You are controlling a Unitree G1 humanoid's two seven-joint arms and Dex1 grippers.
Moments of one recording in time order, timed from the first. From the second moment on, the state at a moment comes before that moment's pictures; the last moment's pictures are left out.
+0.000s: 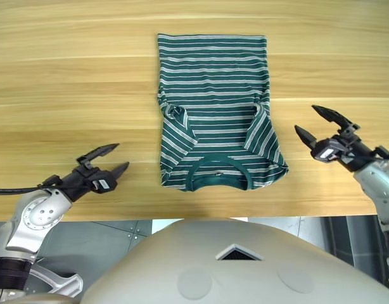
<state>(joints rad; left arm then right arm) 0.60 0.91 0.04 -0.09 0.30 -0.63 -0.43 0.27 -0.81 -0.06 0.04 -0.34 -0.64 0.34</state>
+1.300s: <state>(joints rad) 0.33 0.90 -0.33 0.01 0.20 -0.73 -0.64 0.49 -0.90 -0.08 0.03 -0.44 -0.65 0.35</state>
